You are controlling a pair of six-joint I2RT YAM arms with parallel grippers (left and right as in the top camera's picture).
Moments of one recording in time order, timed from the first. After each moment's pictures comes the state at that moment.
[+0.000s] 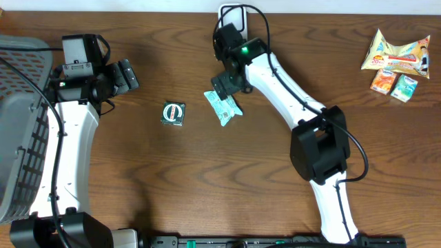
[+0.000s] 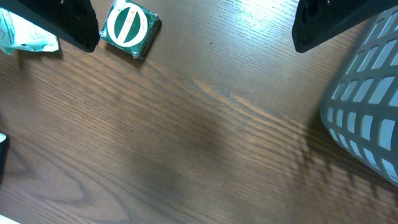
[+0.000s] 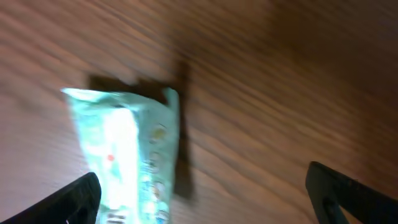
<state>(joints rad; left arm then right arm) 0.11 1.52 1.35 -0.79 -0.04 -0.28 0.52 2.32 2.07 -1.04 0.04 0.03</state>
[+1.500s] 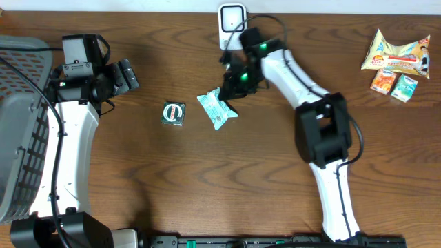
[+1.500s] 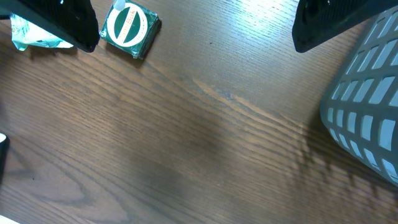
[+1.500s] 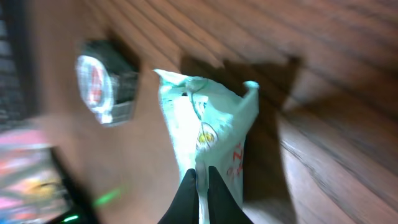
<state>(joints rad) 0.11 1.52 1.35 -0.79 -0.04 -0.28 0.36 2.45 2.07 -1.04 -0.75 0.05</state>
